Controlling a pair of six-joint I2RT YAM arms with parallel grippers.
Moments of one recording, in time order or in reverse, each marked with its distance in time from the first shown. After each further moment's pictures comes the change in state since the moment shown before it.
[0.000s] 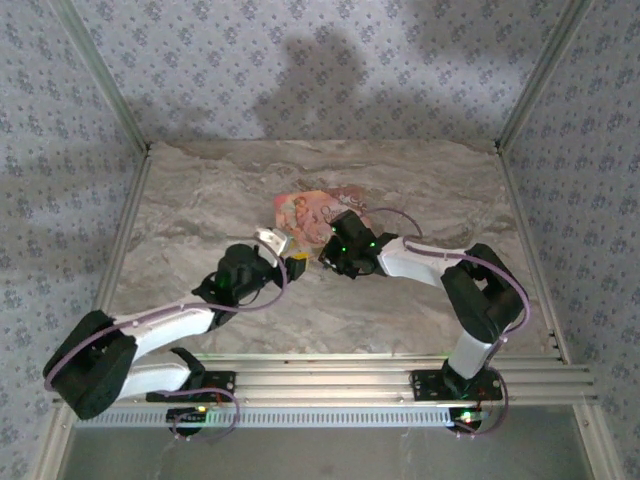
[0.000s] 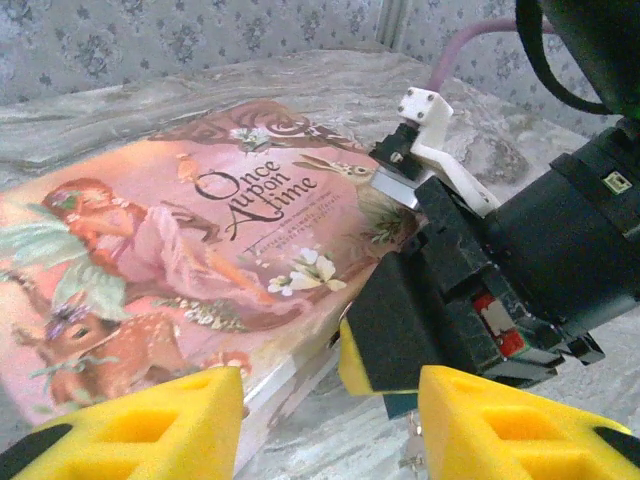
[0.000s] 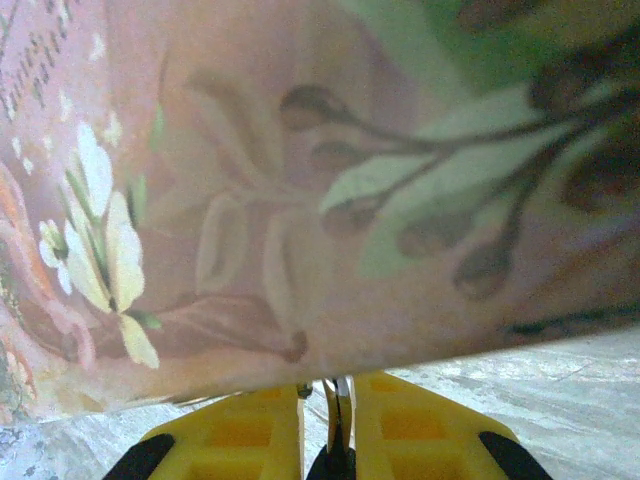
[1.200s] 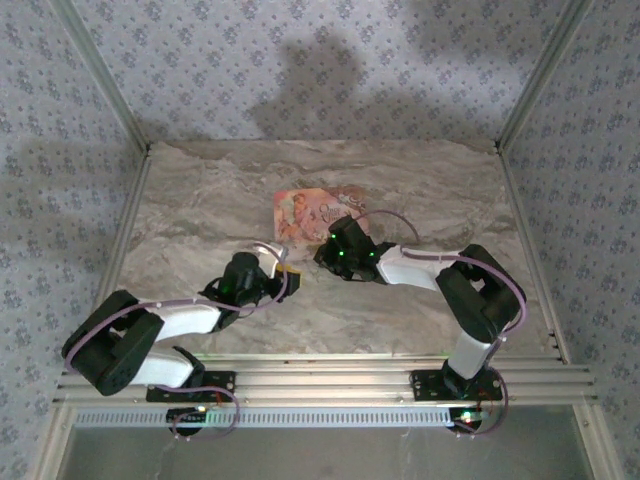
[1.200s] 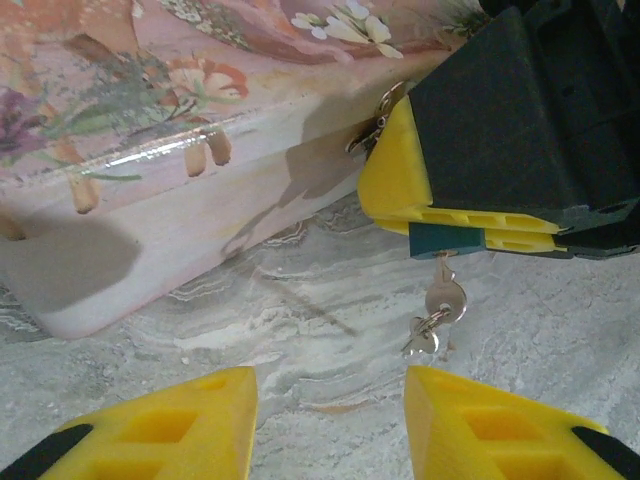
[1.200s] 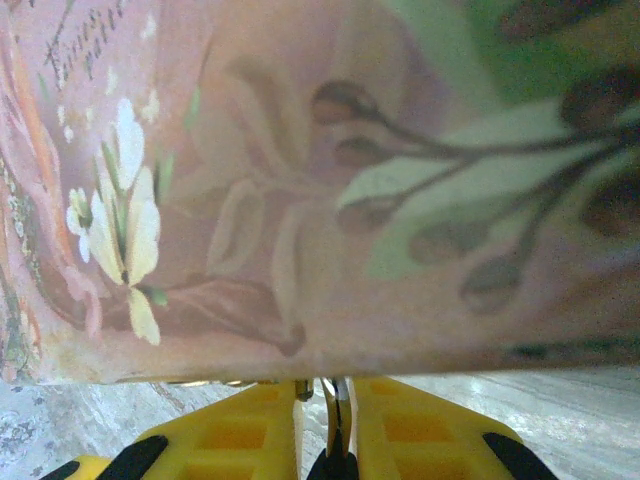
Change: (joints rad) left arm 0.033 0.167 -0.074 0.021 0.048 -0.175; right arm 0.024 0.010 -0.079 0.206 0.038 -0.023
